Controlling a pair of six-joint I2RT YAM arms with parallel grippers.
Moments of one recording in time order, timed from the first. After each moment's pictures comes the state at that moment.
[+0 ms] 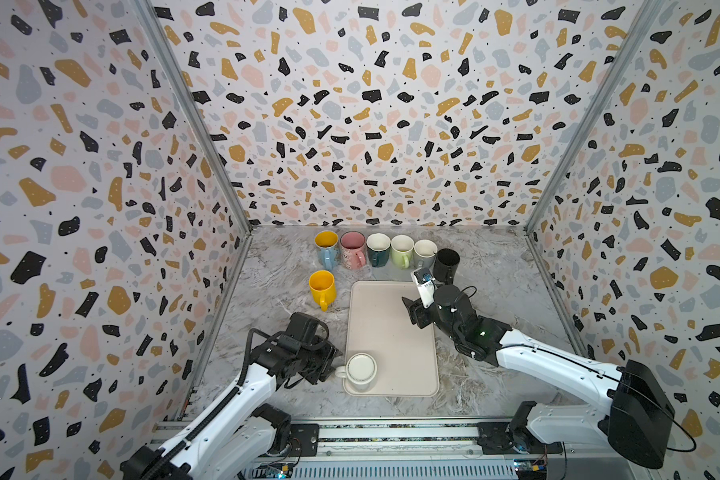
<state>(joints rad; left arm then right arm) -0.42 0.89 0.51 -0.72 0.34 -1.50 0.84 1.27 0.82 -0.02 0.28 0.07</state>
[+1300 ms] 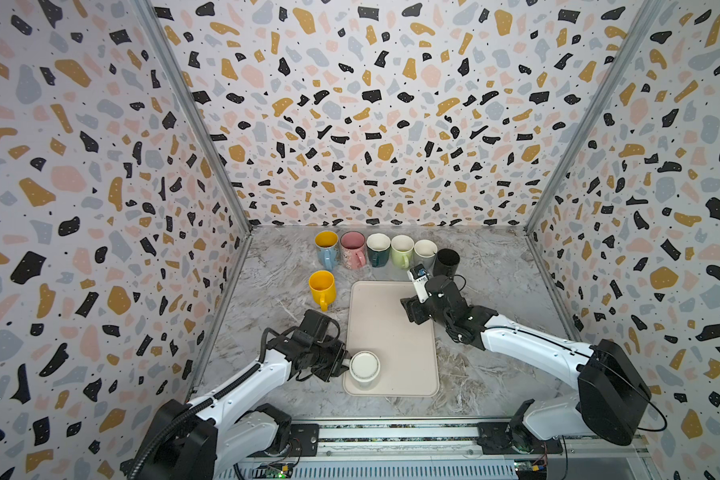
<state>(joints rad) -0.47 1.09 0.50 -0.50 0.45 -1.59 0.77 1.41 0.89 -0.08 0.17 0.13</state>
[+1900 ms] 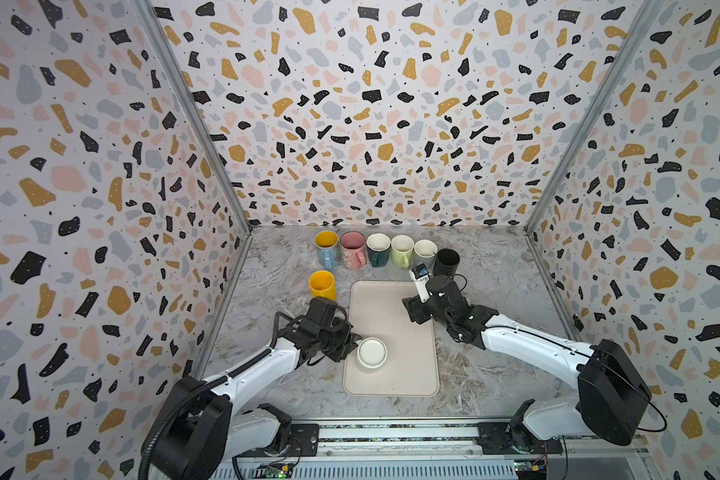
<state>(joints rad) -0.47 1.23 0.63 -0.26 0.39 -1.56 0.76 1.41 0.89 -0.10 0.18 0.14</state>
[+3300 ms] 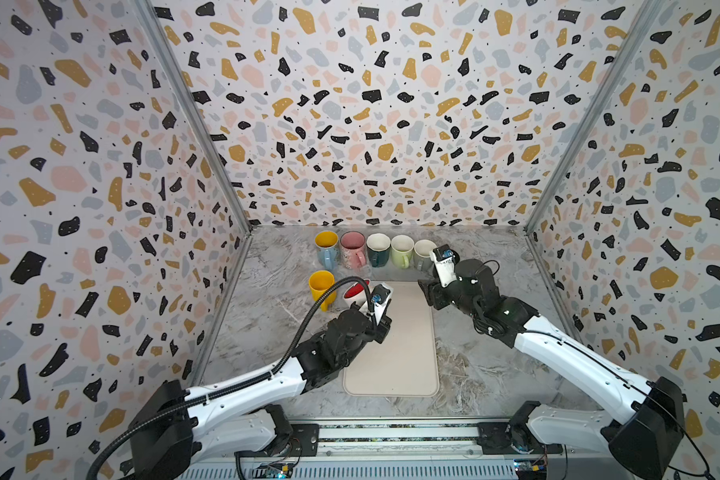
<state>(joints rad) -0.98 1.11 0.64 0.26 -0.39 0.11 0.68 1.20 1.04 -0.30 0.10 0.05</state>
